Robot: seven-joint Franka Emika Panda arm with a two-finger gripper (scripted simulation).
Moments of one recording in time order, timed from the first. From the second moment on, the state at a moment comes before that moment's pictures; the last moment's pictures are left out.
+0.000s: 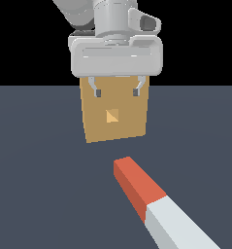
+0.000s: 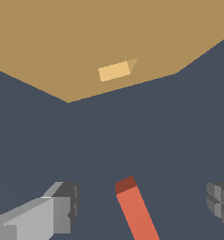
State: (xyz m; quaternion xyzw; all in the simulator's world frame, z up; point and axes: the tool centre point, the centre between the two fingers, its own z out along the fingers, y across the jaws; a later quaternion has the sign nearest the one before) arm 0.004 0.013 0.177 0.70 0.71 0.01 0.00
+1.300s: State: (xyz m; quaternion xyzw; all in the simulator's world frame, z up) arm 0.026 -0.095 0.126 0.63 0.78 0.01 0.00
